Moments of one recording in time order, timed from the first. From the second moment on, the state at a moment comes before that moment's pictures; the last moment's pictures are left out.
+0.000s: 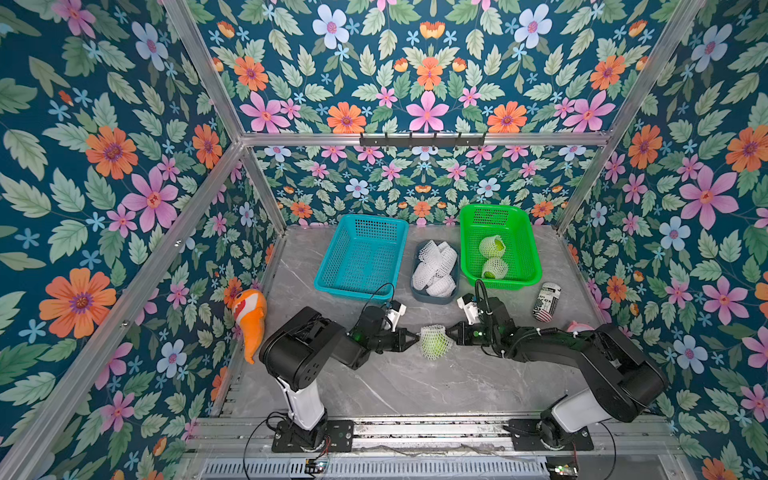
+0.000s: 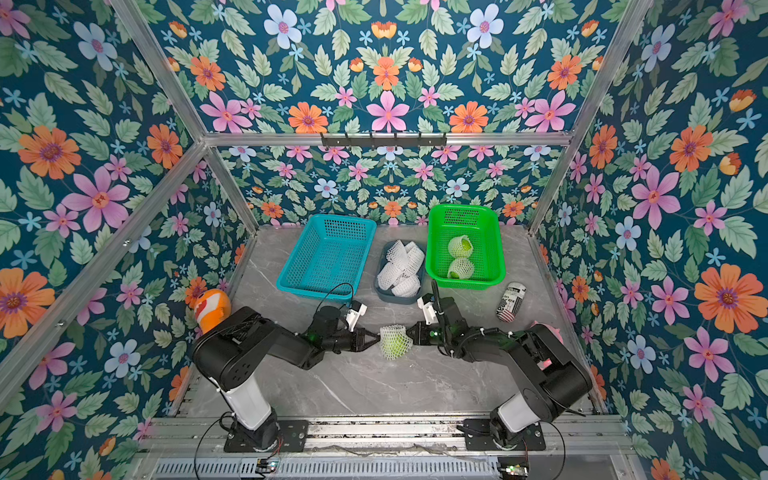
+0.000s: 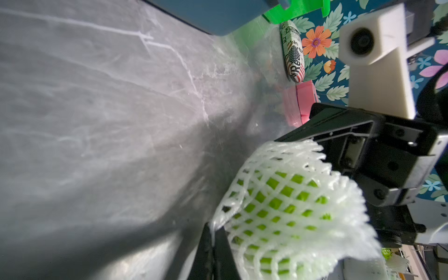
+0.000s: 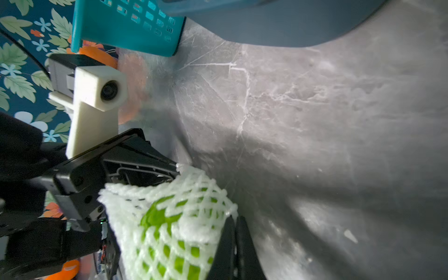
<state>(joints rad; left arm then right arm) -0.61 1.76 0.43 0.72 0.59 -0.63 0.53 1.52 0.49 0.30 -0.45 0.60</state>
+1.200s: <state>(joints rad) -0.63 1.69 0.41 0.61 0.51 -0.65 0.60 1.46 0.45 0.41 -0.31 0.70</state>
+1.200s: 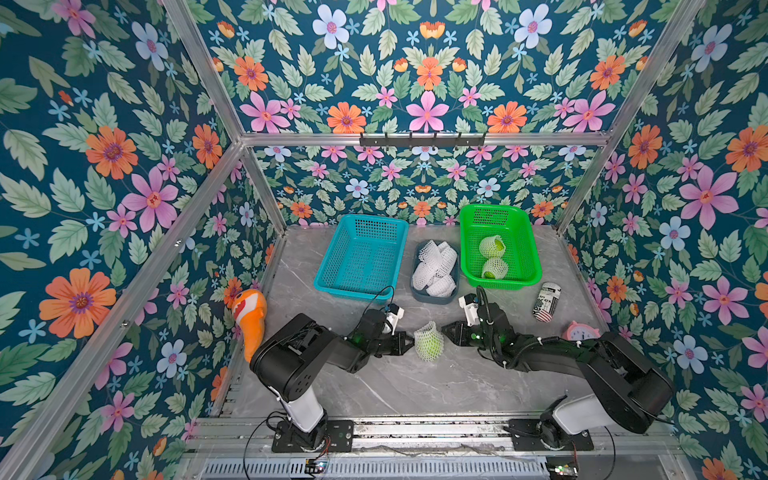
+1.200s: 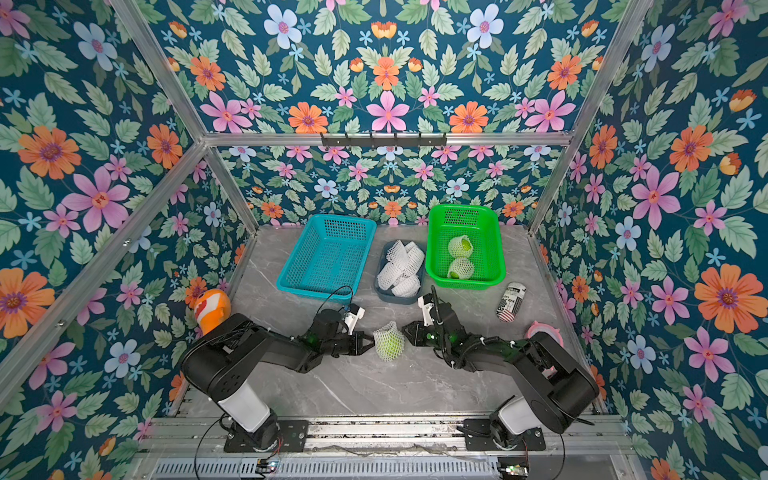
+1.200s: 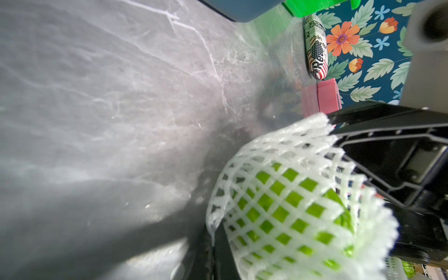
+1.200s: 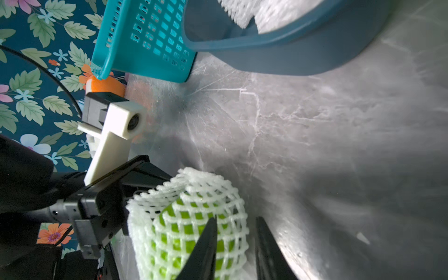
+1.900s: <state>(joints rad) -0.63 1.70 0.42 0.61 0.52 -0.65 0.69 1.30 0.44 0.26 -0.34 0.72</state>
